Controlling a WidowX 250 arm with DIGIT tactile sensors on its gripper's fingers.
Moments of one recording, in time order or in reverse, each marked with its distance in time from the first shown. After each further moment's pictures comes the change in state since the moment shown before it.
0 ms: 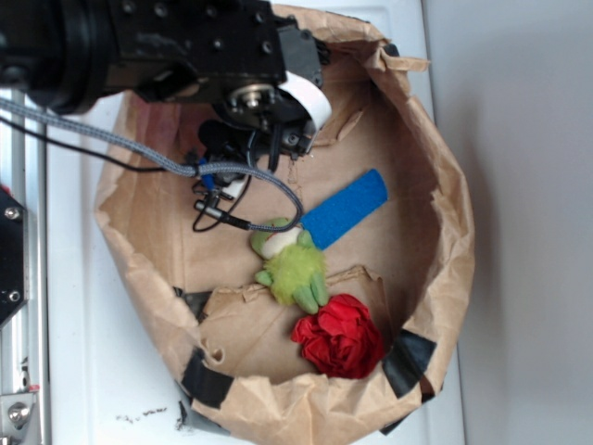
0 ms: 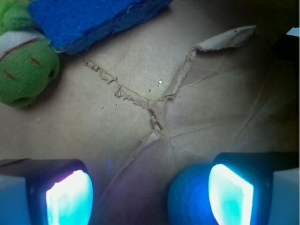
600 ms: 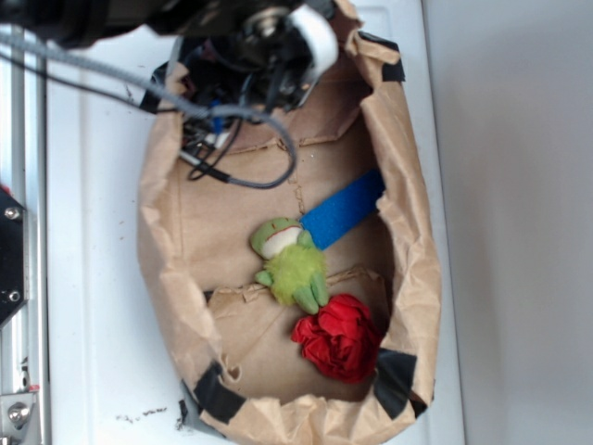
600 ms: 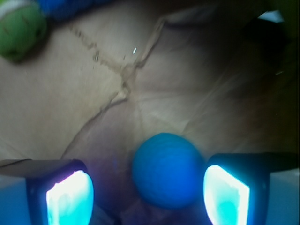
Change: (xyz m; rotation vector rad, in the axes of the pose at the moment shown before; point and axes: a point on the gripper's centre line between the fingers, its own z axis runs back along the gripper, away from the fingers) arm -0.023 0.021 0.006 0.009 0.082 -0.095
